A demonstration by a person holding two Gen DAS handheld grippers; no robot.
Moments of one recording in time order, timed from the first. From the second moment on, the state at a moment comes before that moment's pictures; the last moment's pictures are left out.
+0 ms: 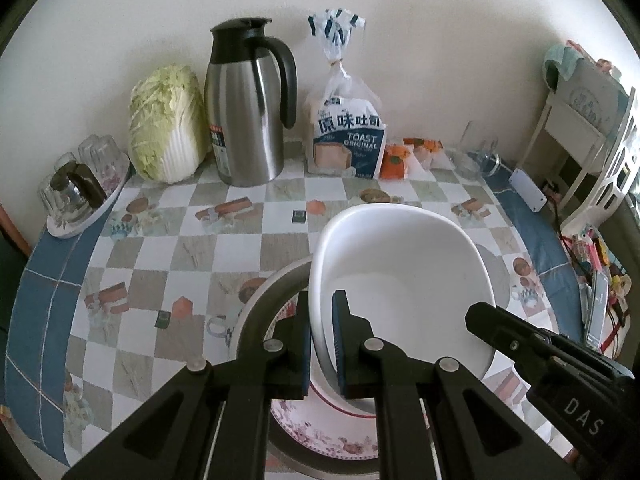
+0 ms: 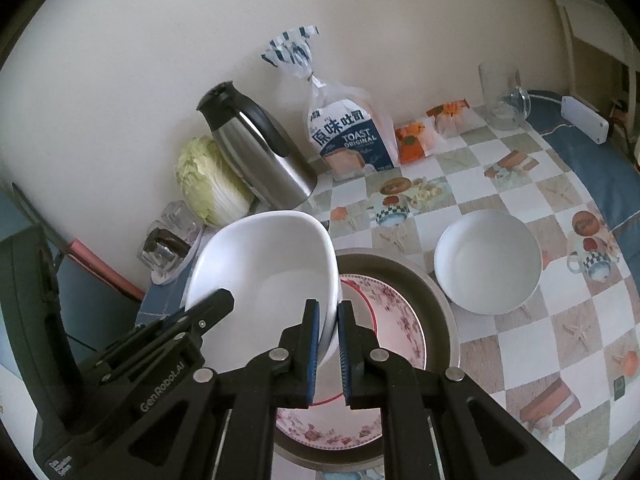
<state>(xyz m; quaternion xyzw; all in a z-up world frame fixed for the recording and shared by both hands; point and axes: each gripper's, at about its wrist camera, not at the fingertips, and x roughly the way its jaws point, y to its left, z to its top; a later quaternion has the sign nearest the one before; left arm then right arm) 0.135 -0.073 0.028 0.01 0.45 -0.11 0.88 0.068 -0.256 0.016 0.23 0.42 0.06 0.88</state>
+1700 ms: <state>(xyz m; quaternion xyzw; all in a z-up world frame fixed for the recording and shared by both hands) 0.146 -0.073 -0.013 0.02 0.52 -0.11 0.85 0.079 -0.250 -0.012 0.22 0.48 0.05 0.85</state>
